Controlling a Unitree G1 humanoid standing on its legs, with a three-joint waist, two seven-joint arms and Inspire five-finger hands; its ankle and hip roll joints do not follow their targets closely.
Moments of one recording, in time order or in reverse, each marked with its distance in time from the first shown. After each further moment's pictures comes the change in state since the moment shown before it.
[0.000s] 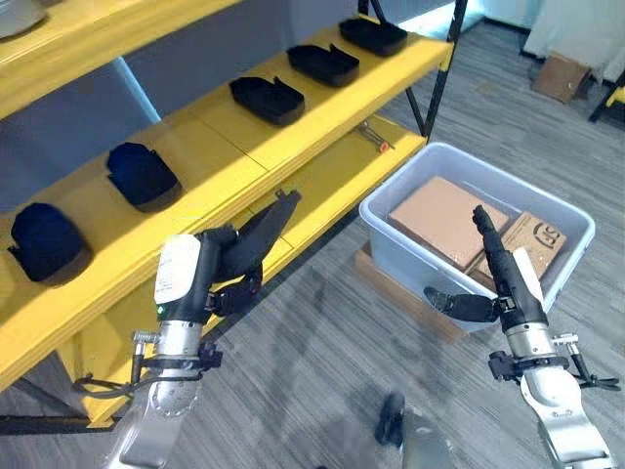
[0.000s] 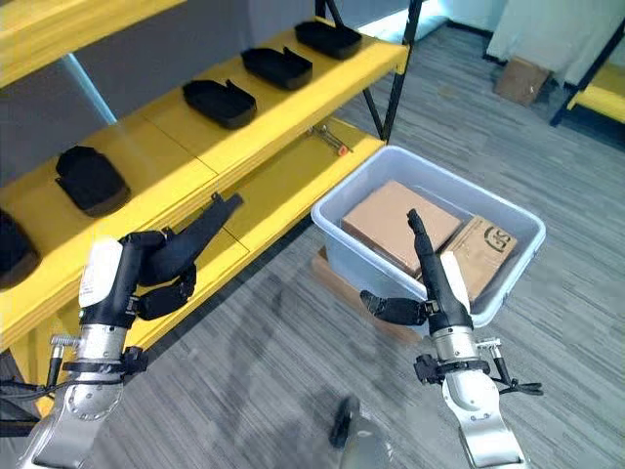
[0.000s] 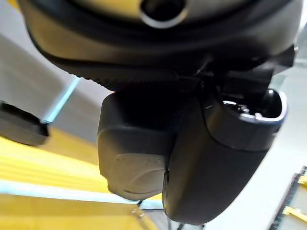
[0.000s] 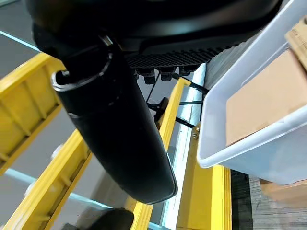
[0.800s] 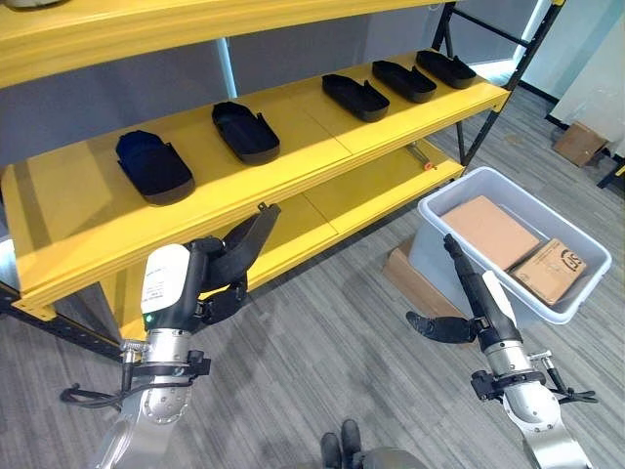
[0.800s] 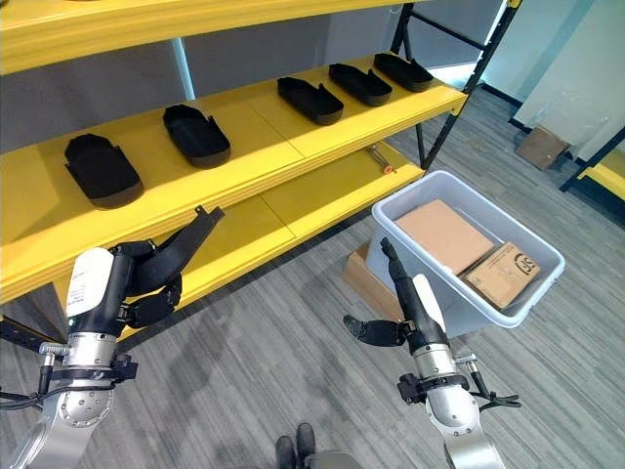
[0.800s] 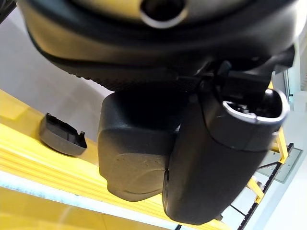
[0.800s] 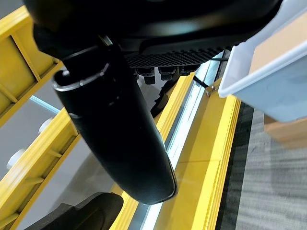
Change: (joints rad) left arm 0.005 0.036 0.026 -0.002 0.032 0.017 0.009; right arm 0.031 0.067 0.060 0.013 -0.057 0.021 0.034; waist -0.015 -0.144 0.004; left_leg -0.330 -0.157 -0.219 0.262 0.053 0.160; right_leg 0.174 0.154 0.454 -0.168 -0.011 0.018
